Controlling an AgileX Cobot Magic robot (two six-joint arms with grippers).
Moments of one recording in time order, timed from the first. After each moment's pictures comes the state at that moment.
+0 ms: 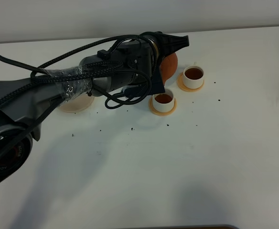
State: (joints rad) left arm -0.67 2.20 -1.63 1.24 0.31 1.48; right arm -0.09 0.00 -0.49 0.25 1.06 -0.13
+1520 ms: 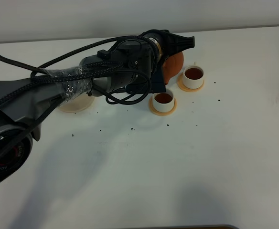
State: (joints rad) left arm -0.67 2.20 -1.63 1.32 0.23 1.48; right arm -0.09 0.00 -0.49 0.25 1.06 -0.13
